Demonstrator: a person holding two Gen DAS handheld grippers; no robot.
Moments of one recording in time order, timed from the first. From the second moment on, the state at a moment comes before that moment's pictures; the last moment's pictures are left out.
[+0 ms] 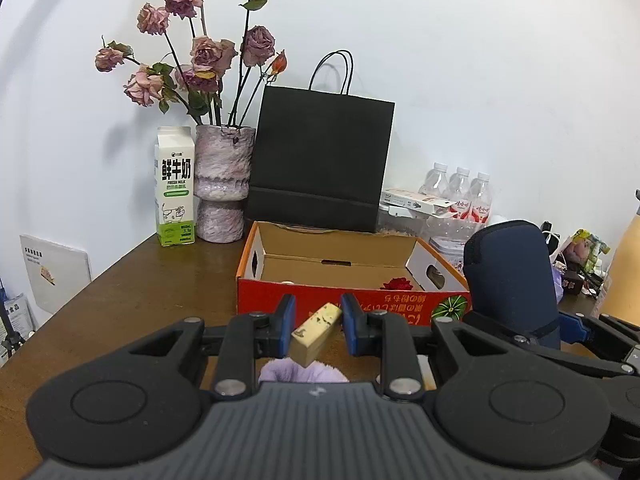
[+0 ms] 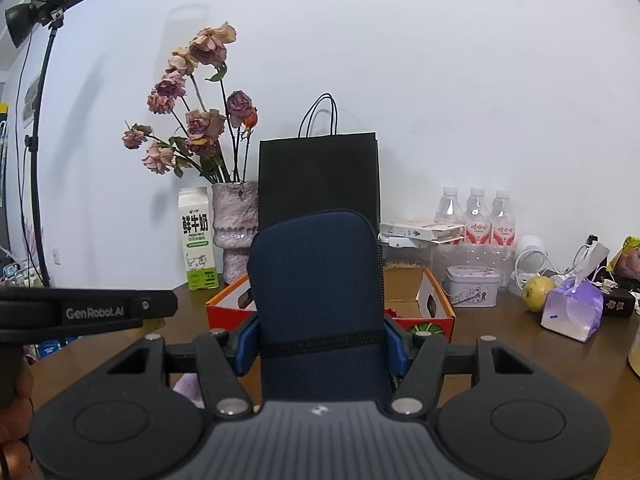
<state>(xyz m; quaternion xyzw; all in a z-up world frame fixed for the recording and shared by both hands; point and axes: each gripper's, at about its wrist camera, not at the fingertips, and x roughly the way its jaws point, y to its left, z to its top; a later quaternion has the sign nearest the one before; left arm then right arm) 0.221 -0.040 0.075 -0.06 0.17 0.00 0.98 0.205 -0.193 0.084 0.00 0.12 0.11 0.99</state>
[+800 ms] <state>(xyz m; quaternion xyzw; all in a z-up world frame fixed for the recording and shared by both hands) 0.297 -0.046 0.088 -0.07 0.17 0.01 0.98 0.284 -0.186 0.093 0.01 0.13 0.11 0.98</state>
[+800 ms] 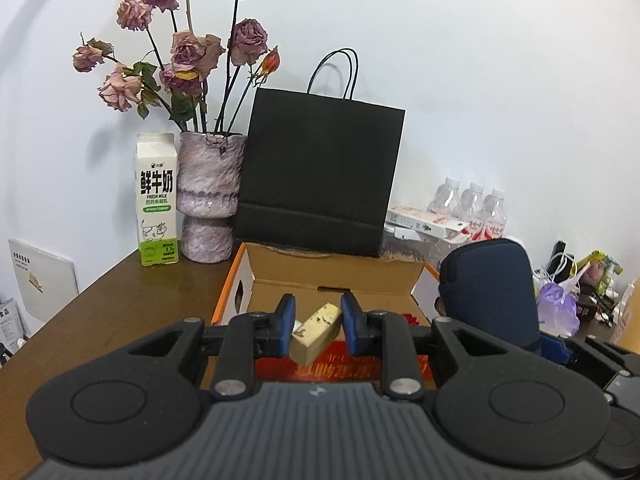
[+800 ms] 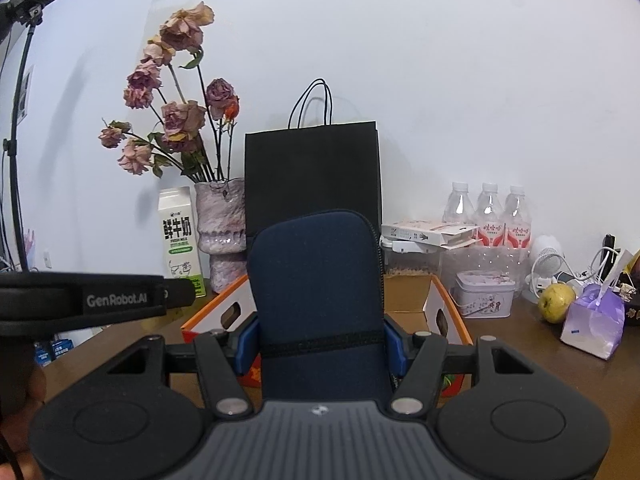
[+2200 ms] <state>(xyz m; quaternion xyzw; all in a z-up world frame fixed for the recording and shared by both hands) 0.453 -0.023 0.076 -0.12 0.20 0.06 0.97 0.451 -0.184 0.094 0.05 0.18 0.09 0.98</state>
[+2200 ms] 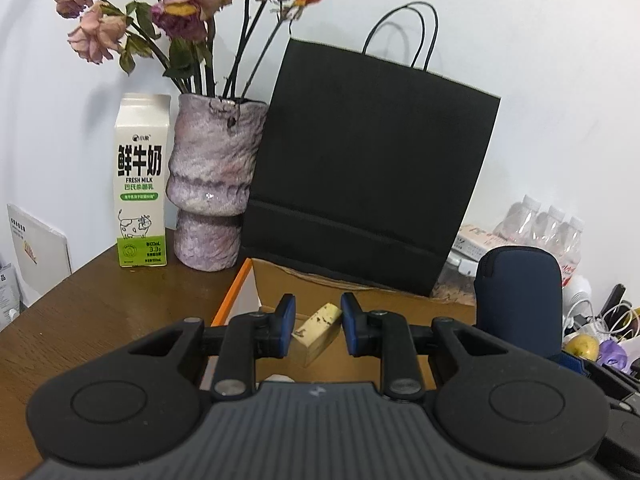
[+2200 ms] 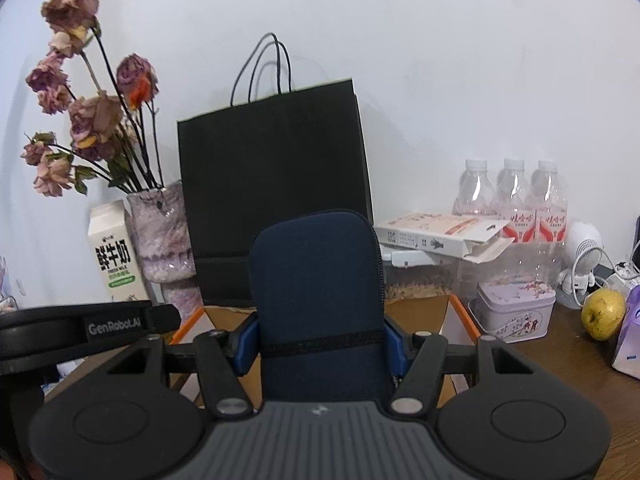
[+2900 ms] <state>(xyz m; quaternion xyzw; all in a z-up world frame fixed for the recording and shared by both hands) 0.465 -0.021 0.059 -0.11 0.21 0.08 0.97 0.474 -0.191 0.068 0.06 0.21 0.06 0.97</state>
